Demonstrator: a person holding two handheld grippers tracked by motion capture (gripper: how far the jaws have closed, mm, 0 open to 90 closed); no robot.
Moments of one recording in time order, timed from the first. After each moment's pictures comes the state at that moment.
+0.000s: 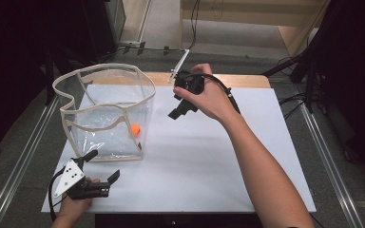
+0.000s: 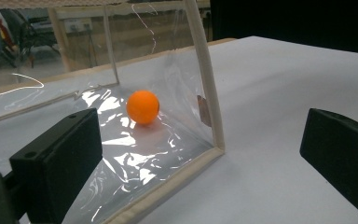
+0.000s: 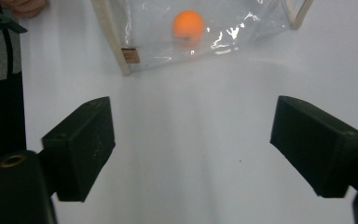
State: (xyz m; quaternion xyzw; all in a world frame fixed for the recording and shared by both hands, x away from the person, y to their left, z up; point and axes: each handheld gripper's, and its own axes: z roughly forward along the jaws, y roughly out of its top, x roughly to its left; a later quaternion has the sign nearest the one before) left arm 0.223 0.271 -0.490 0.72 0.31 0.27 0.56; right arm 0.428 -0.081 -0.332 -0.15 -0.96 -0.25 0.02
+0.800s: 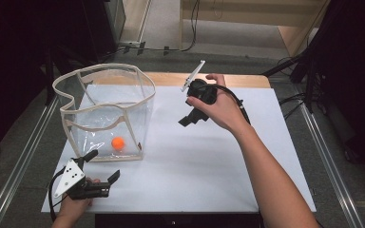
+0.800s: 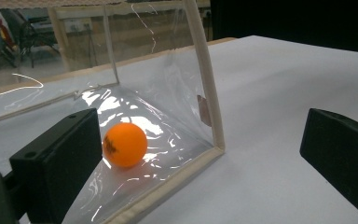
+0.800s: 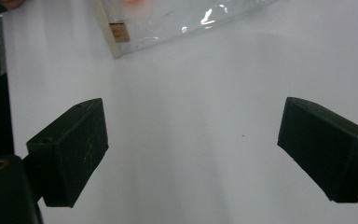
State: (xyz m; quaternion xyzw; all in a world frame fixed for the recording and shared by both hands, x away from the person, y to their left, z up) left arm 0.223 0.270 -0.490 0.72 0.31 0.27 0.56; right arm 0.412 -0.112 -0.355 -0.19 -0.95 -0.26 0.00
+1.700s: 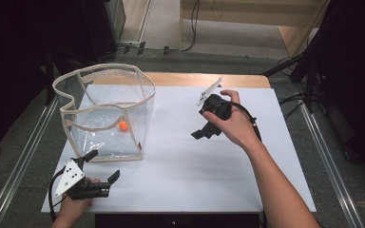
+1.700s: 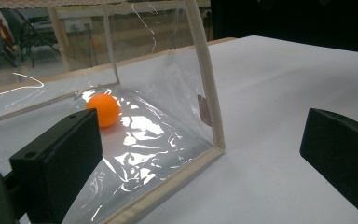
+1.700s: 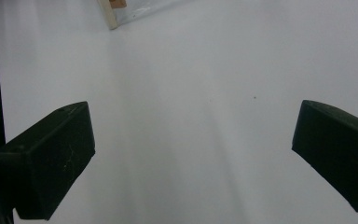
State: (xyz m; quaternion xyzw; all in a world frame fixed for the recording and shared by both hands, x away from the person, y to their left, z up) left arm 0.223 0.270 -0.490 0.73 0.31 0.27 0.56; right arm 0.383 -0.152 -0.392 -0.21 -0.93 -0.29 0.00
